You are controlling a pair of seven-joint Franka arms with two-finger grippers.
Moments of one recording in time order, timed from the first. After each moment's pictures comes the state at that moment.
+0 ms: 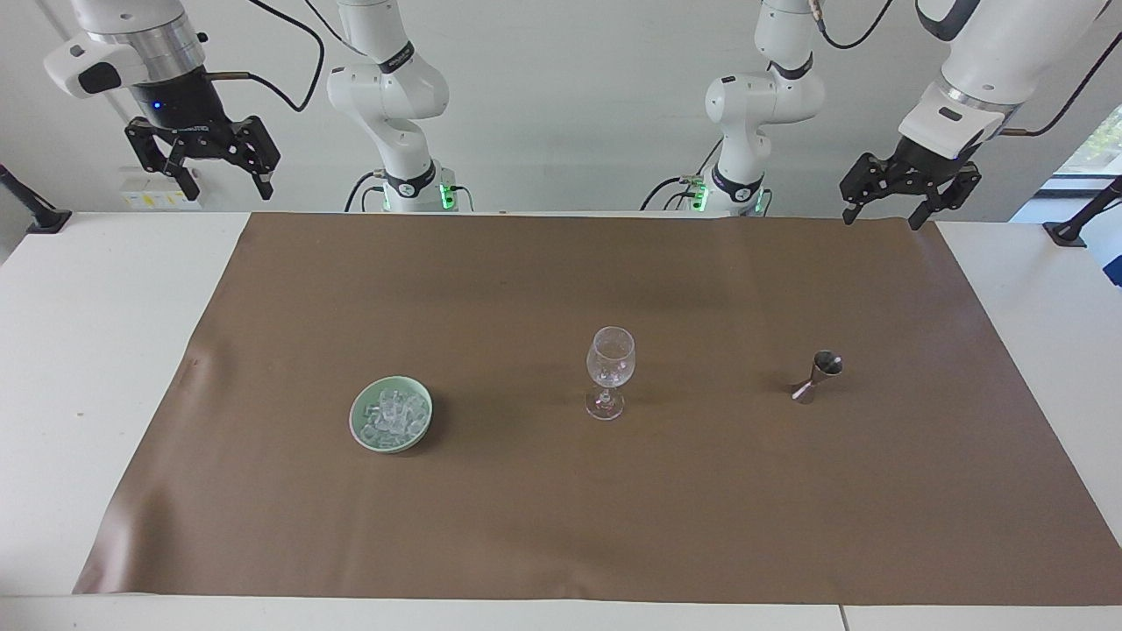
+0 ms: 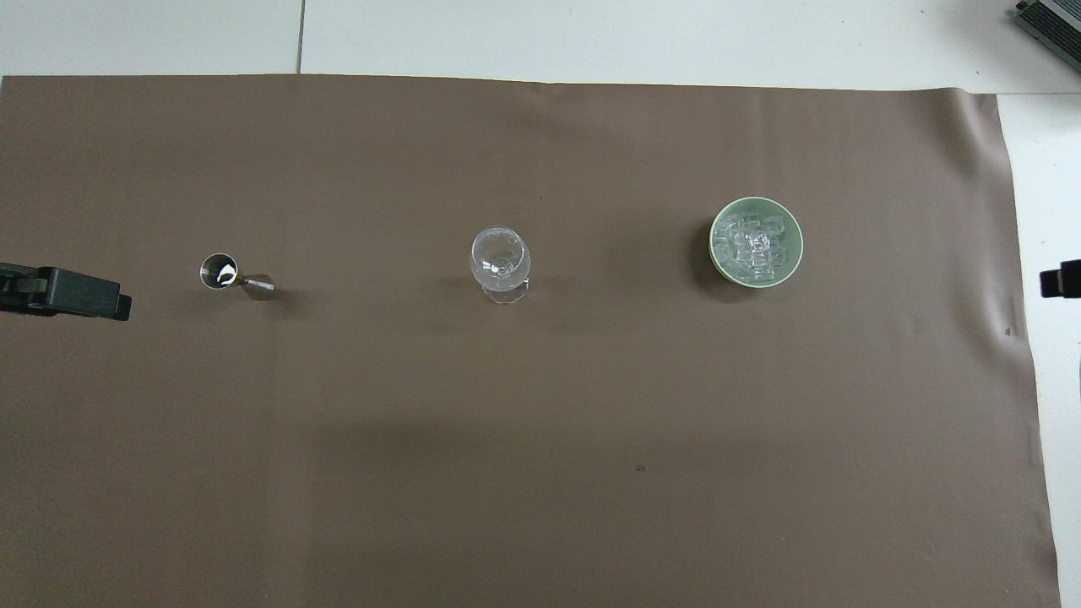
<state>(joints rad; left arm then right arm) 0.04 -0.10 -0.08 -1.63 -0.07 1.50 0.07 -0.03 -0.08 -0.08 -1.52 -0.01 1.53 -0.13</state>
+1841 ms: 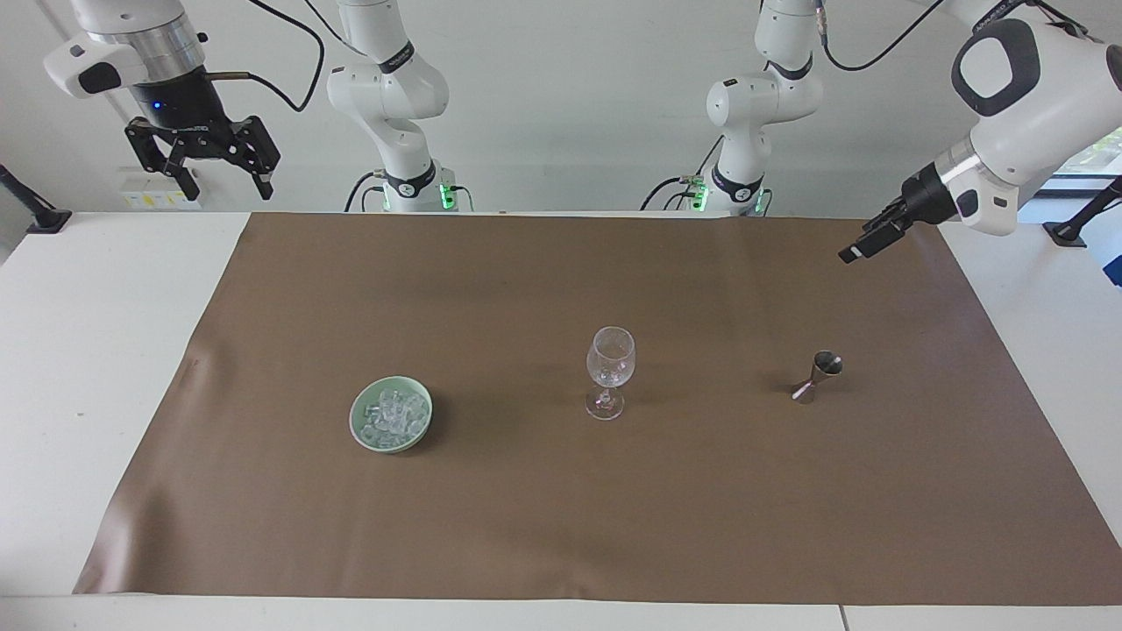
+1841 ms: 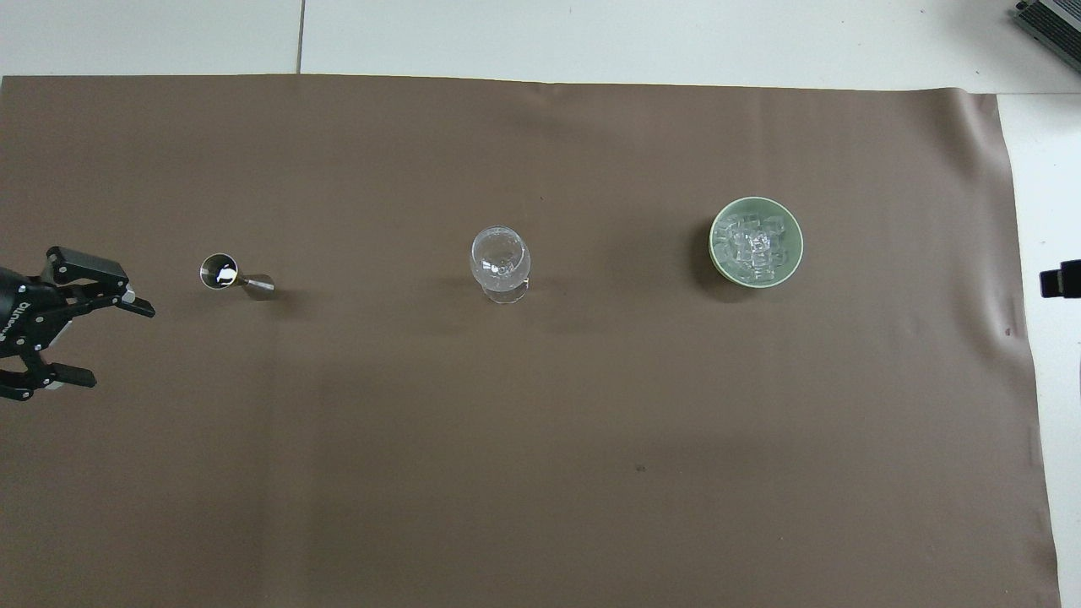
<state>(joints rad) 0.18 -0.02 -0.03 -1.80 -0.37 1.52 -0.64 -0.03 -0.08 -0.08 -1.52 -0.01 1.53 -0.13</state>
